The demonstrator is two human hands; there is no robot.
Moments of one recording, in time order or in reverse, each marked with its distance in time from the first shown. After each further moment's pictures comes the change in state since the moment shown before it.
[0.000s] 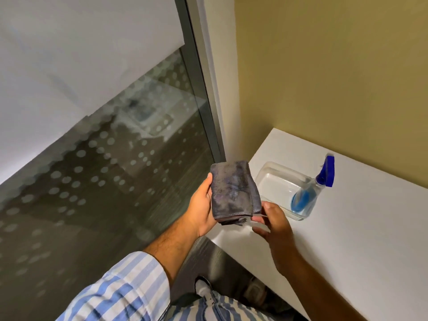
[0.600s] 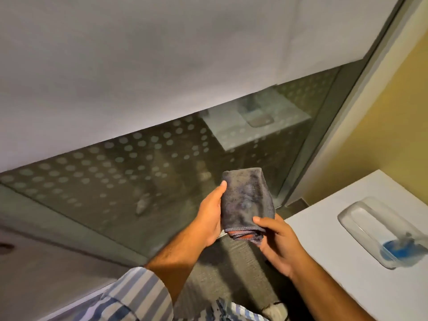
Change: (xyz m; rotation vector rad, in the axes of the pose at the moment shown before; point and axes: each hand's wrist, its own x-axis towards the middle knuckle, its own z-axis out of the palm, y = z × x) left_hand -0.226 0.031 -0.184 -0.128 0.325 0.323; right_hand -0.122 0.040 0.222 0.225 -0.727 0.329
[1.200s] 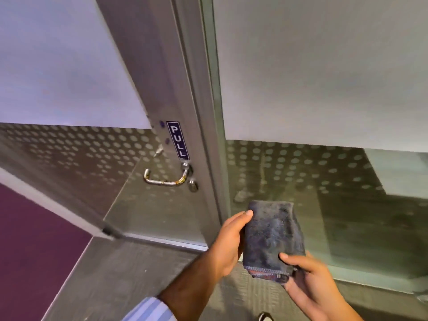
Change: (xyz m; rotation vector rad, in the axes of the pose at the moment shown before) left_hand -0.167 0.036 -0.324 -0.217 0.314 0.363; right_hand 0.024 0.217 0.231 -0.087 -0.326 0.484
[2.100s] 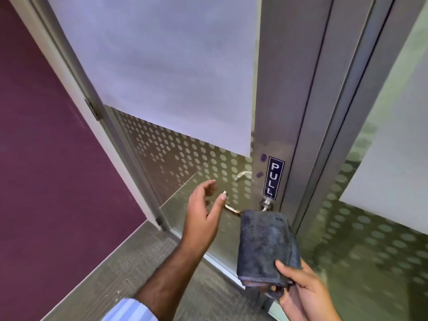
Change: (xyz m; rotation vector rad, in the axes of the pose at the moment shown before) left_hand -0.037 0.162 -0.171 0.719 0.845 0.744; right_hand 0.132 0.040 0.141 -0.141 -0.100 0.210
